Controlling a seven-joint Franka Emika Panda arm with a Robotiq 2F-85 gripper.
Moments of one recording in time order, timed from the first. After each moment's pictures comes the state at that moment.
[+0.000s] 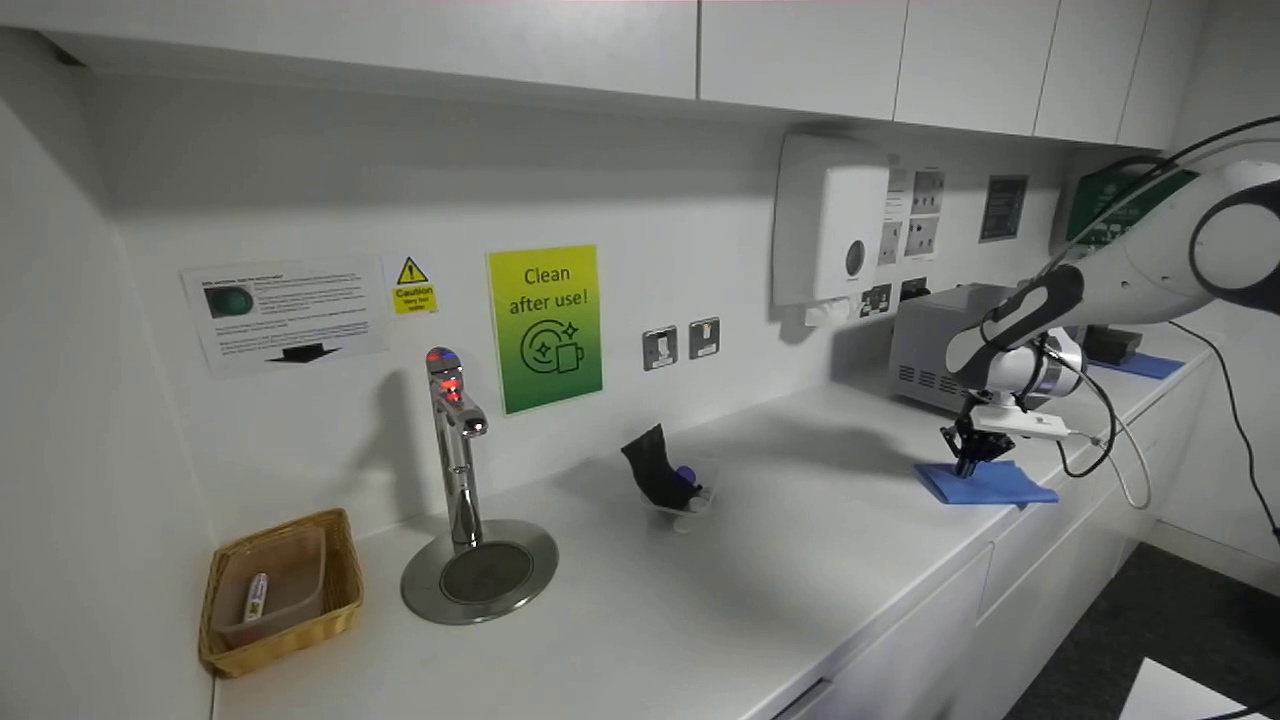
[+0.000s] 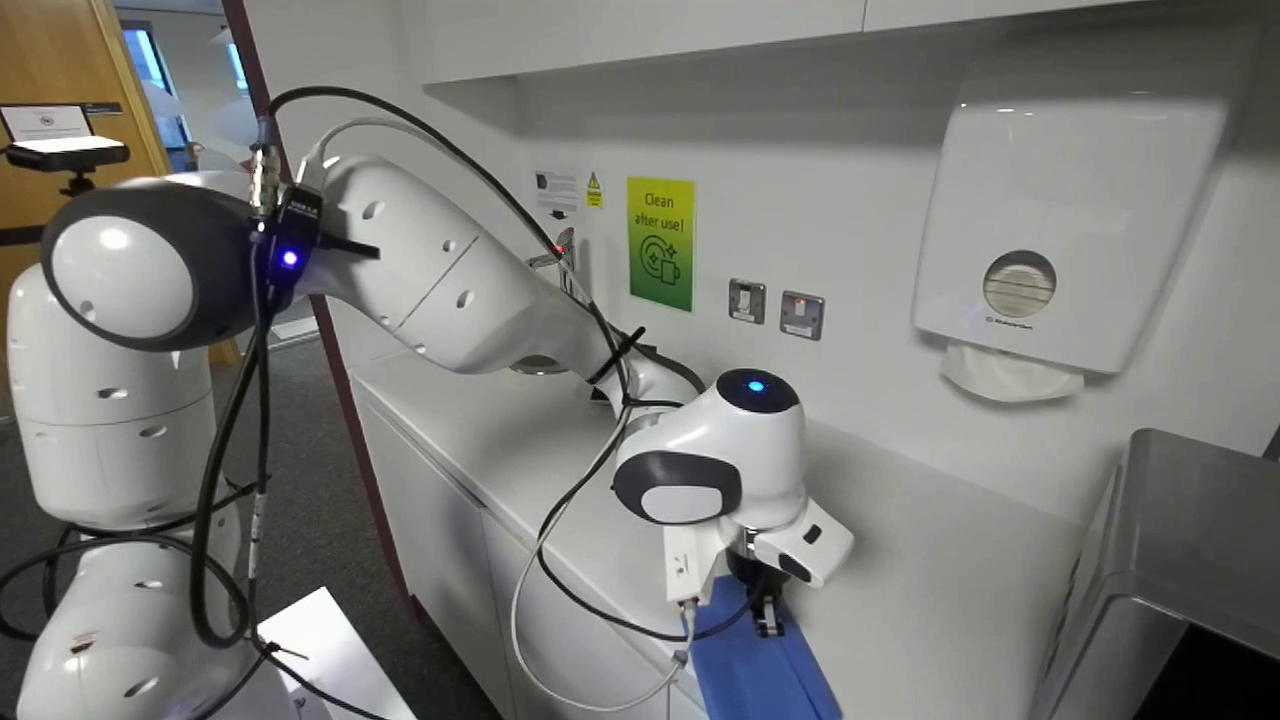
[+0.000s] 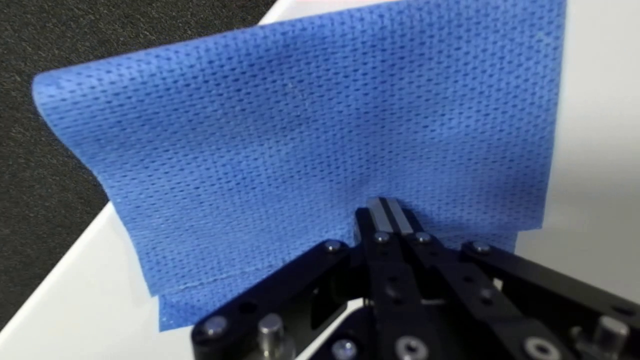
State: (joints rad) arm -0.36 0.22 -0.31 -2.18 0.23 2.50 0.00
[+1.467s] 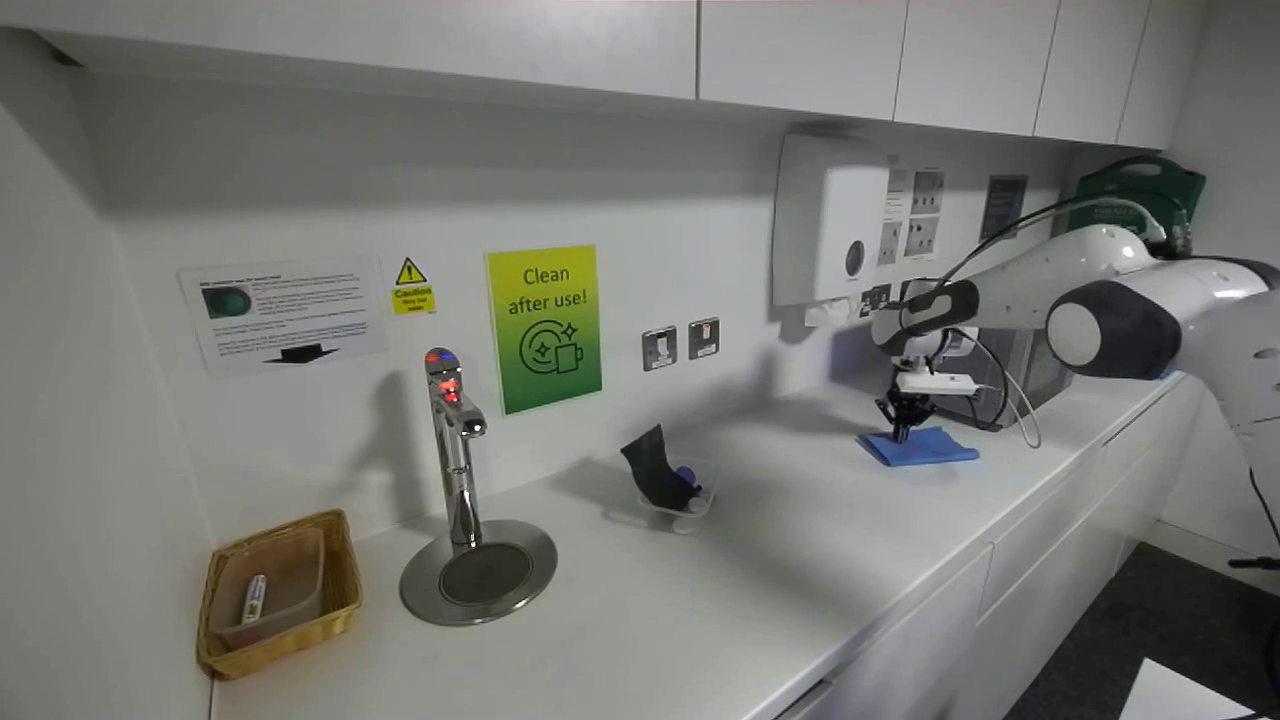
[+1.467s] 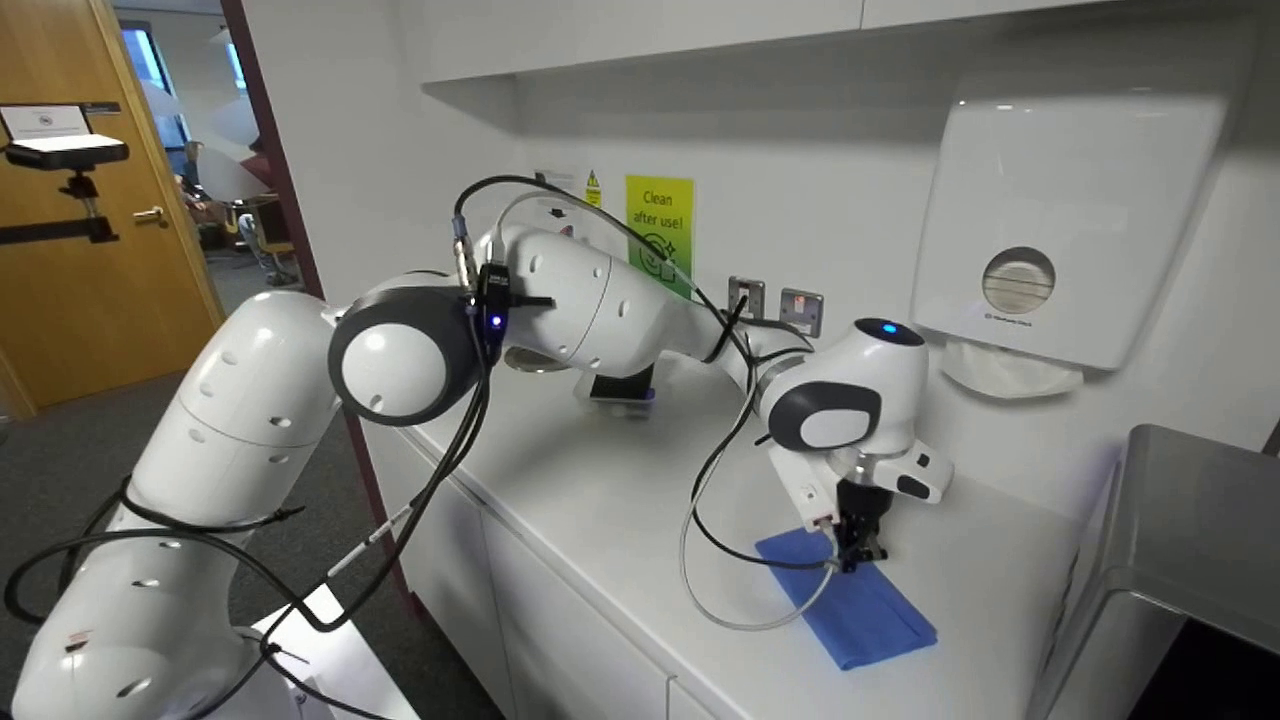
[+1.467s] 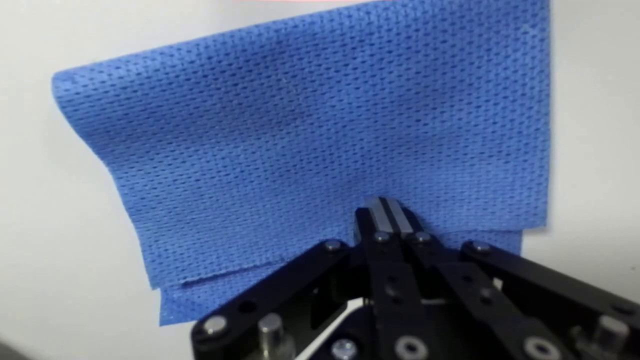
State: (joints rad) arm -0.40 0.67 -0.24 -1.42 0.20 2.11 0.05
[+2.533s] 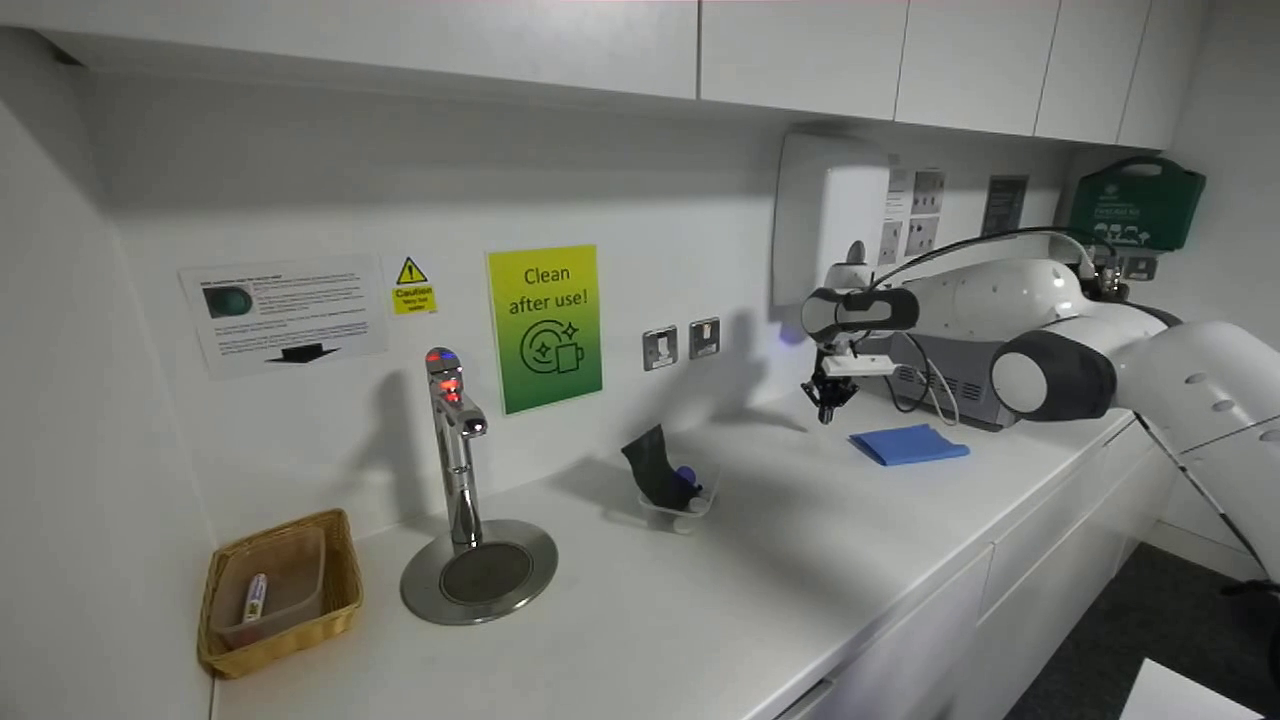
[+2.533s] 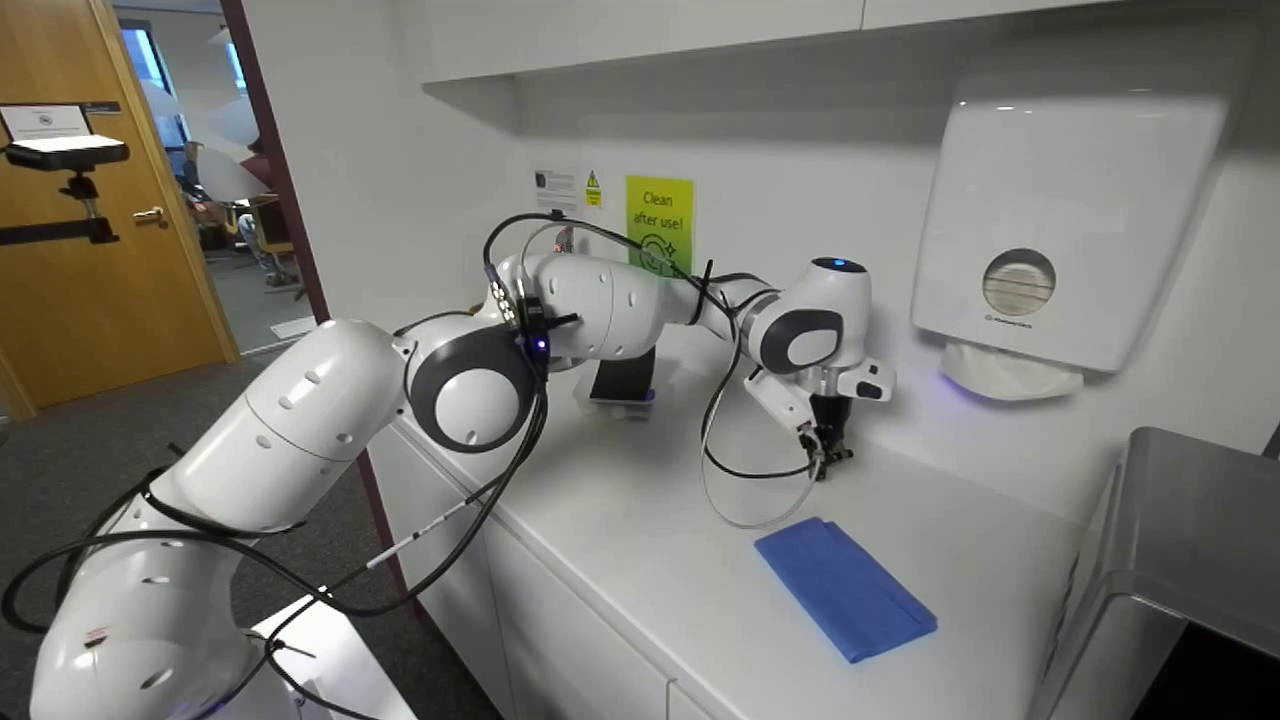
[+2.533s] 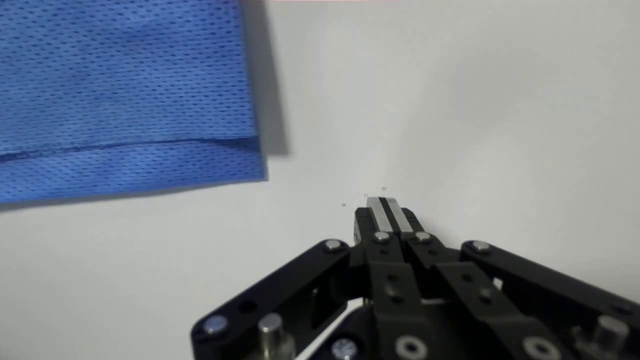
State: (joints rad) arm -0.29 0.88 -0.17 -0.98 0.15 1.93 0.11
